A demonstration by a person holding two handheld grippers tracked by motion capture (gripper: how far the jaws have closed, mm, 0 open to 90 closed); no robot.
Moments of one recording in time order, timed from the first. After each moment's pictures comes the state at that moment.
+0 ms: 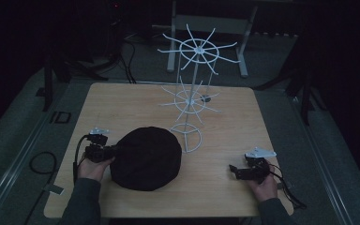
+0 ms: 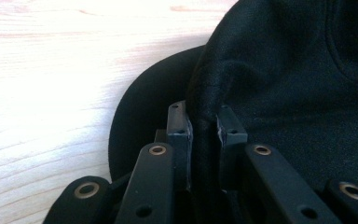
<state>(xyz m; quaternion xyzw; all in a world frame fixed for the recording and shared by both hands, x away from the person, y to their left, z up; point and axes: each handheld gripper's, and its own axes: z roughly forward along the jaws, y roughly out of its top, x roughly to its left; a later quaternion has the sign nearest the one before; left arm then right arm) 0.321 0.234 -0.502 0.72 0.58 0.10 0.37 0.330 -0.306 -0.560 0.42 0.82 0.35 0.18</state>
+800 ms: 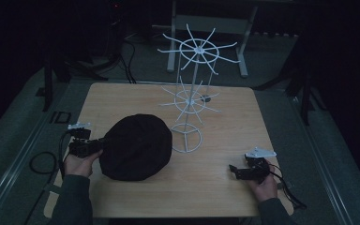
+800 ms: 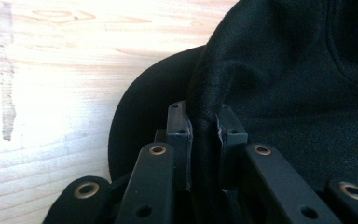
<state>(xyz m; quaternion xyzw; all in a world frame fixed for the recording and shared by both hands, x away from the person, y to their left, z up) 0.318 0.270 -0.478 0.67 0.60 0.10 0.42 0.330 -0.306 -0.560 0.42 0.82 0.35 0.18</state>
